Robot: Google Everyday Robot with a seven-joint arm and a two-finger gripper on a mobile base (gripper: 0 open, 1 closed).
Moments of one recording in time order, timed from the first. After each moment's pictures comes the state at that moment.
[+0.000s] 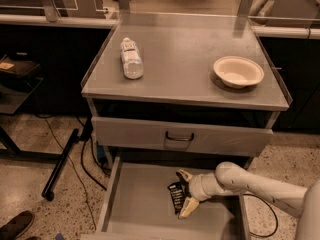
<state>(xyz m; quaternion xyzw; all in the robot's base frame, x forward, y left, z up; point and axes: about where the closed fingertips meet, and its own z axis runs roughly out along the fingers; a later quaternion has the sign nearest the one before) 0.532 -0.090 0.344 -0.67 0.64 0.20 0.32</state>
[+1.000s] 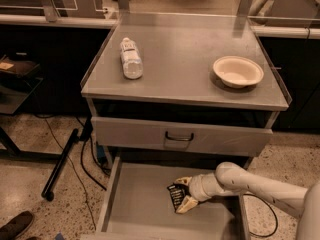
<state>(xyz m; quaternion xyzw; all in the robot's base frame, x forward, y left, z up) 0.532 -0.090 0.344 -0.67 0.64 0.20 0.32</state>
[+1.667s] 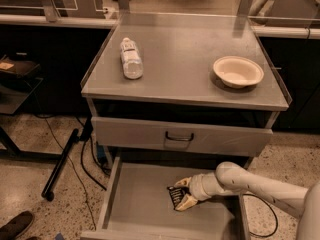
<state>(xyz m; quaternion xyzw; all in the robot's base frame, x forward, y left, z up) 0.532 -0.090 0.344 -0.67 0.64 0.20 0.32</state>
